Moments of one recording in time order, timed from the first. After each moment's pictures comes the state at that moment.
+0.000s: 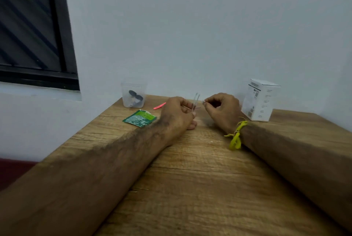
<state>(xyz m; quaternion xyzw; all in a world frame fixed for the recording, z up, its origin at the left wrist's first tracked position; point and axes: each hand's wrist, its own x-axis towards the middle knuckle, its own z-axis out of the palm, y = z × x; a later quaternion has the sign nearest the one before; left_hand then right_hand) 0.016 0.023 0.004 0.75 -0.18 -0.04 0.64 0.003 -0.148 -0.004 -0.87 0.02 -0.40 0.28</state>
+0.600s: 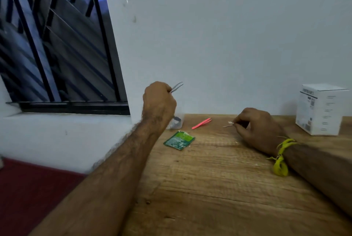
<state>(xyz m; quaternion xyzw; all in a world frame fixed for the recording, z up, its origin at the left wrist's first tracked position) 0.076 0.110 0.077 0.87 -0.07 0.36 0.33 0.020 -0.145 -0.008 -0.91 -0.11 -0.36 0.20</state>
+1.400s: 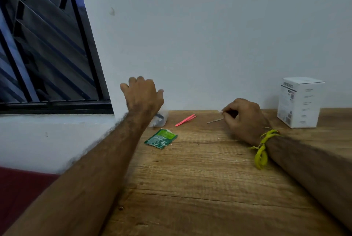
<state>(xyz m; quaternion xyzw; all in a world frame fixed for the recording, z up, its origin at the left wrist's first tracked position) 0.125 0.093 0.070 0.92 -0.04 0.39 0.02 0.033 -0.160 -0.010 -0.88 -0.05 -0.40 0.23</state>
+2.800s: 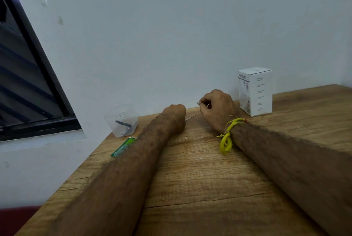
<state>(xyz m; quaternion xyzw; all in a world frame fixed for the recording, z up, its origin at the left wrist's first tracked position) 0.108 -0.048 0.021 0.96 -0.27 0.08 0.02 0.030 -0.177 -0.005 -0.86 0.06 -0.43 0.26</state>
